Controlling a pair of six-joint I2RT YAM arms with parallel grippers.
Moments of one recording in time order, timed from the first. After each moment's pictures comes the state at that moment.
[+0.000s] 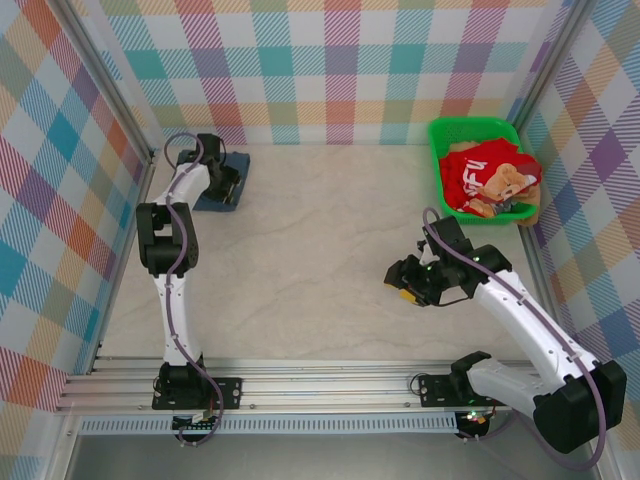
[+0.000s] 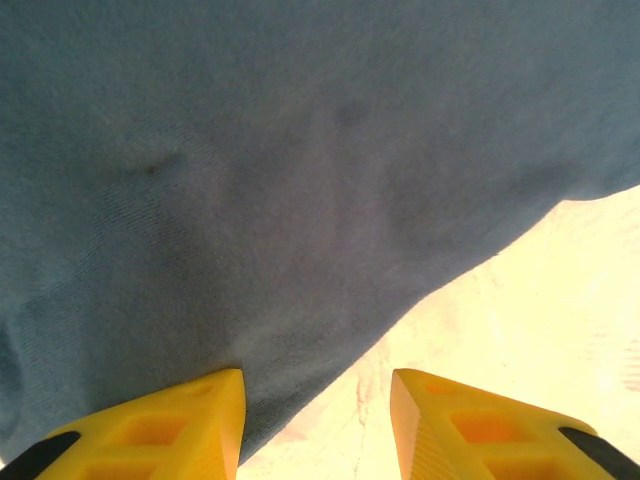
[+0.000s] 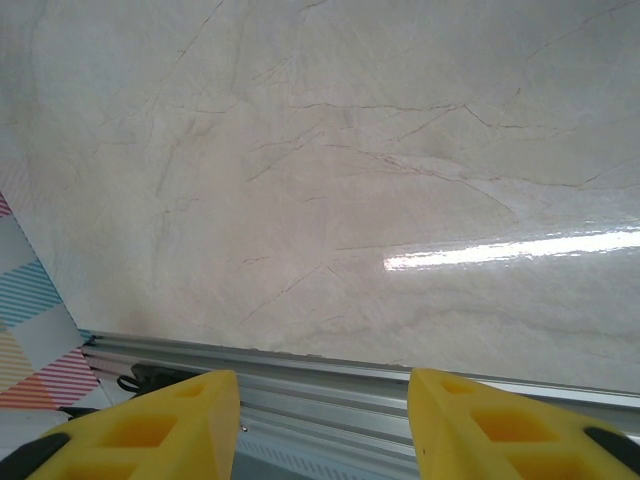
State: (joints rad) left arm 0.00 2.33 1.96 -0.70 0.13 -1.11; right arm 0.43 1.05 0.91 -0.99 -0.41 0.89
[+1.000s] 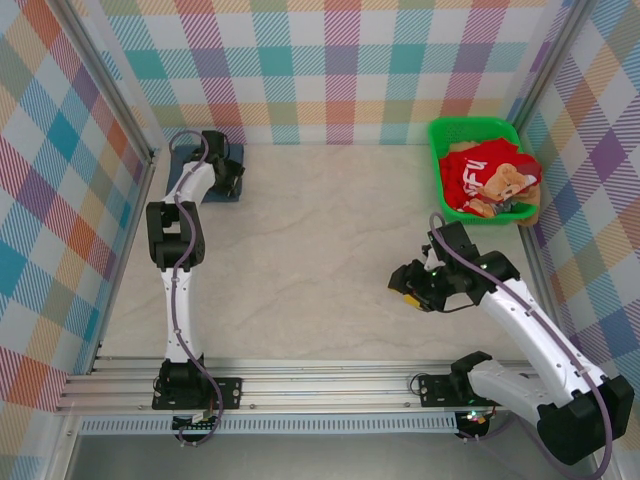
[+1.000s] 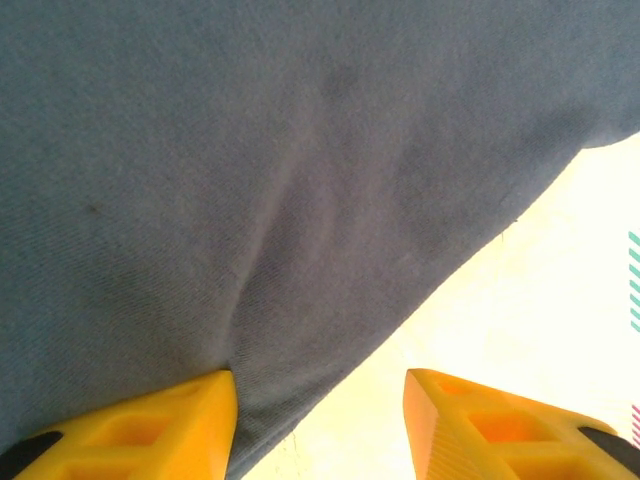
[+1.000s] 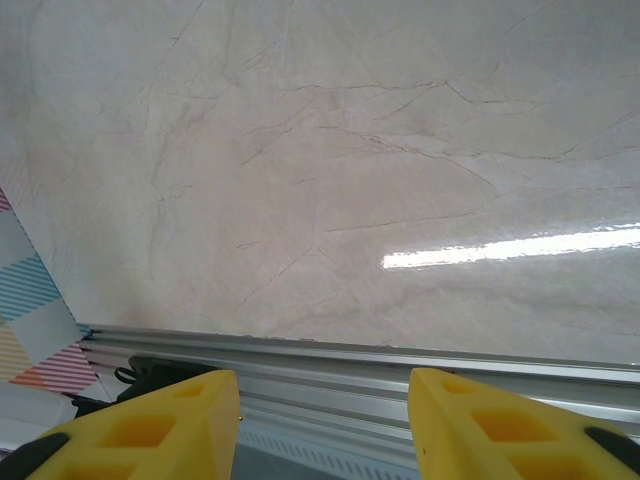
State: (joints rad) left arm 0.01 2.47 2.13 -0.66 0.12 -1.14; right arm 0.43 0.98 0.90 -1.04 -0.40 0.89
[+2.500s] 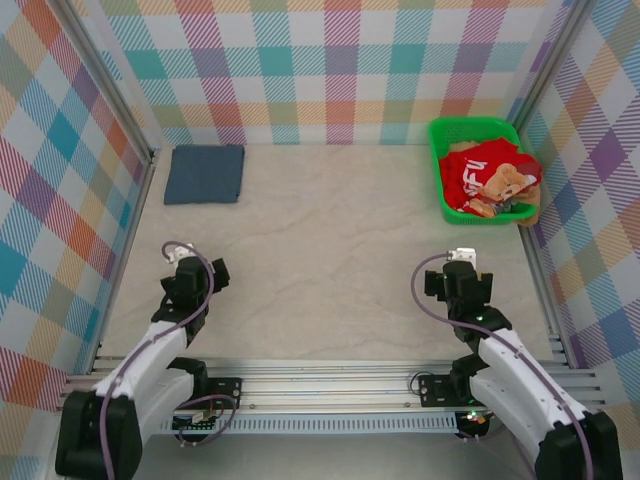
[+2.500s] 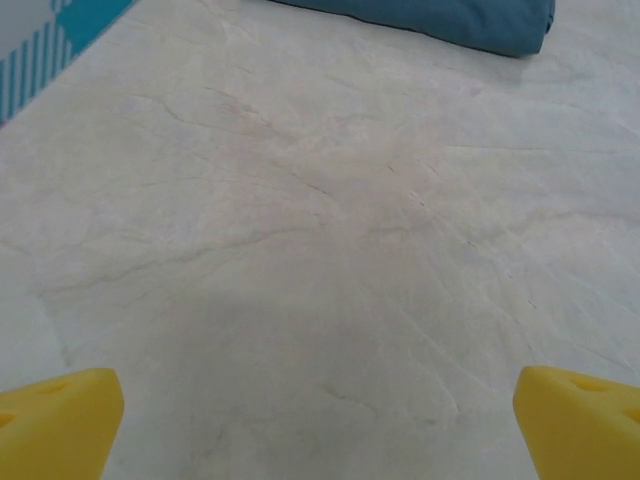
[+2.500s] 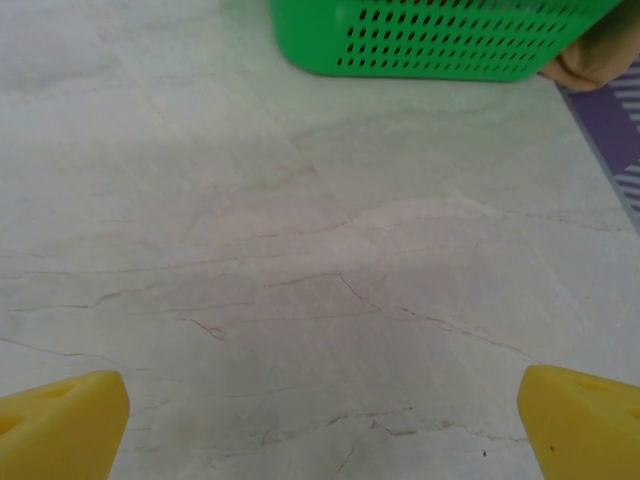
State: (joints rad) left arm -0.15 0.94 0.30 0.01 -0.41 -0.32; right arm 0.30 0.74 0.28 -0.24 0.46 0.14
